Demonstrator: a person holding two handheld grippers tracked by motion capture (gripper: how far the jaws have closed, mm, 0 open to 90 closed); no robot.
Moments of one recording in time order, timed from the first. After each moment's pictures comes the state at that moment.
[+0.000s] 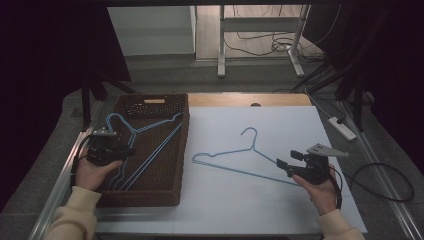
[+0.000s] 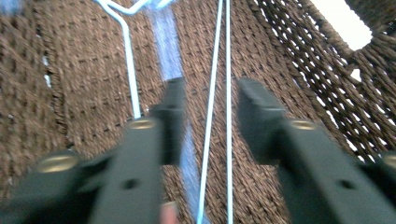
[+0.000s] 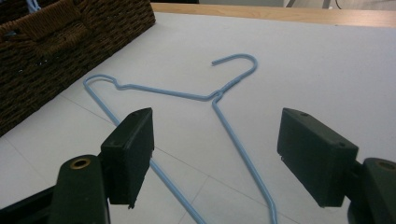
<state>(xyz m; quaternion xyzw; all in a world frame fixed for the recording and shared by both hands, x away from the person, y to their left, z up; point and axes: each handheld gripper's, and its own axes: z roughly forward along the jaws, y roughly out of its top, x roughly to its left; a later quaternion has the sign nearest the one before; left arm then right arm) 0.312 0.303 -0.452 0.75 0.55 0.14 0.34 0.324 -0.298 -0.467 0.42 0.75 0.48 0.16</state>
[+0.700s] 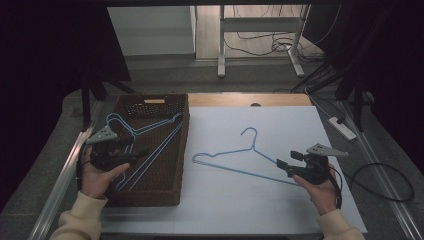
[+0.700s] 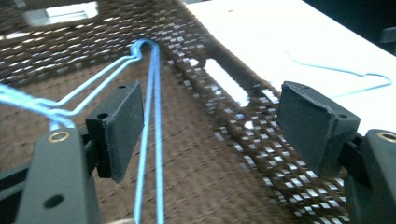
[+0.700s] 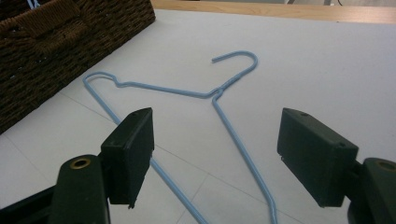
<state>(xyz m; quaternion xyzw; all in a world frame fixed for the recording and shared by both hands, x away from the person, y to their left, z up) 0.279 0.266 -0.419 0.75 0.45 0.15 0.46 0.325 -0.298 -0.468 0.43 0.75 0.47 0.16</state>
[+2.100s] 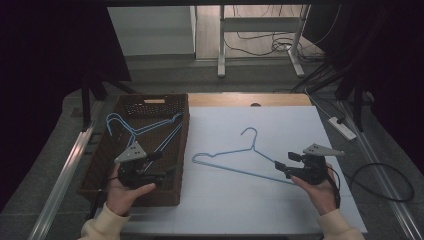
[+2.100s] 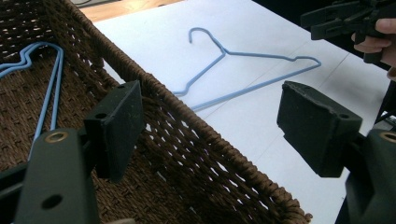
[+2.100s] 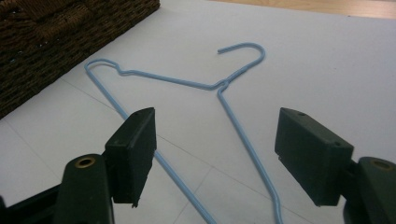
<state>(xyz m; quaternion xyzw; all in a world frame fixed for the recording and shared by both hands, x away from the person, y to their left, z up) 0.253 0.201 -0.431 0.77 0.39 0.12 0.48 0.325 -0.292 -0.467 0.41 0.77 0.46 0.15</state>
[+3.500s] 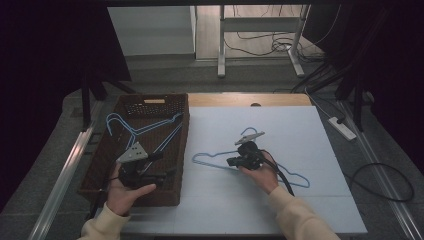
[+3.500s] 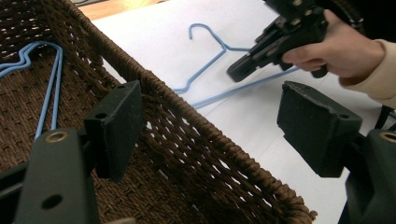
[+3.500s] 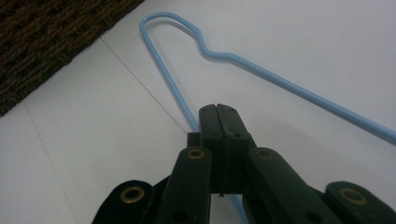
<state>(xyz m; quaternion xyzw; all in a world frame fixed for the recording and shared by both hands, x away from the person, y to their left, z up) 0.254 0.200 -0.432 0.78 0.38 0.12 0.48 0.383 -0.135 -0.505 0.34 0.87 0.35 0.03</state>
